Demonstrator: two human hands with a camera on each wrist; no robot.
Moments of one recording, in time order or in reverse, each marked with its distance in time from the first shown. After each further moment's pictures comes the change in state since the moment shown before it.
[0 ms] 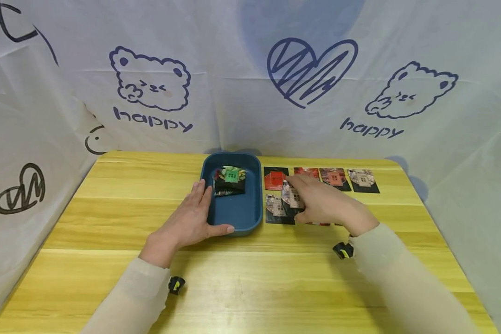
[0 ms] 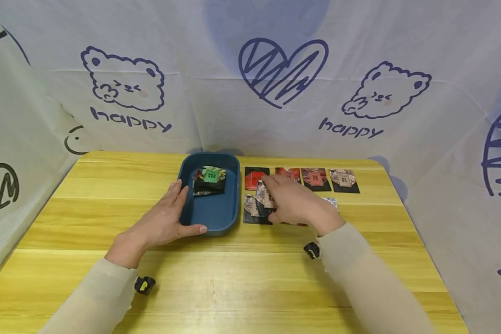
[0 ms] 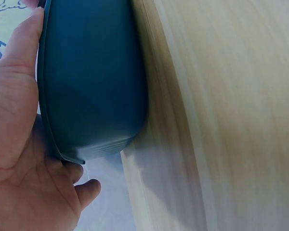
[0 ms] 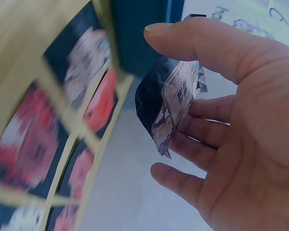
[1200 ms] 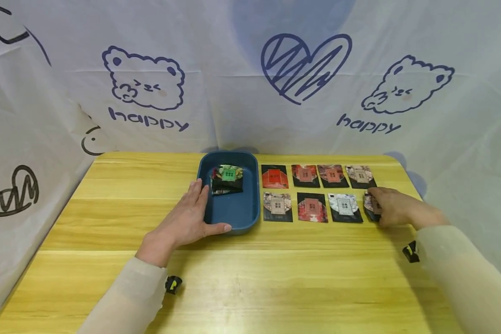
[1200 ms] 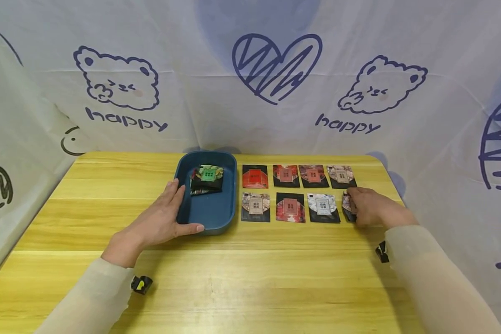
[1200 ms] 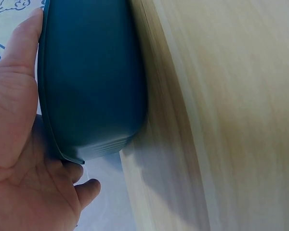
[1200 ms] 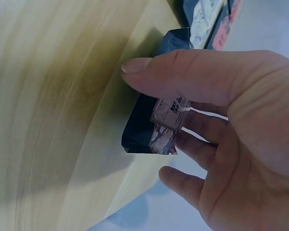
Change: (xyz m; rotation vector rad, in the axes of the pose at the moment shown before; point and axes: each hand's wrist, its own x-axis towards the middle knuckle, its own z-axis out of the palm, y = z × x) left_hand 0.001 0.000 0.000 0.012 -0.002 0.004; right_hand -0.076 0.187 0.029 -0.091 -0.098 0.230
